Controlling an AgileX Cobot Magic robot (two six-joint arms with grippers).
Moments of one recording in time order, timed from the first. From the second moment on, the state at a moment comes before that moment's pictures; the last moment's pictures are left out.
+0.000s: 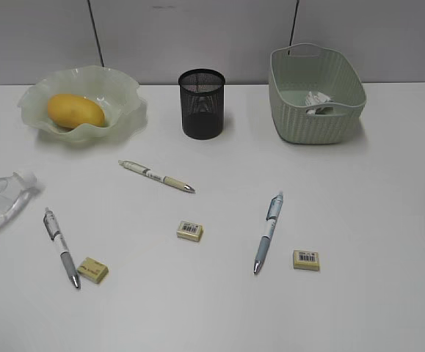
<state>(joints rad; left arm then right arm) -0.09 0.24 -0.53 -0.11 1.06 0.06 0.19 1.24 -1.42 -0.02 1.11 -0.08</state>
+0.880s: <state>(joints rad) -0.09 0.24 -0.53 -0.11 1.06 0.06 0.19 0.35 -0.58 0.05 1.13 0.03</state>
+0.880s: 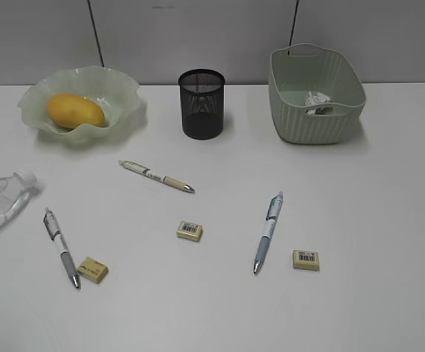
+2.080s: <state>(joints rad) -0.09 0.53 -0.61 0.02 0.85 0.07 0.19 0.06 -0.55 -0.02 1.21 0.03</state>
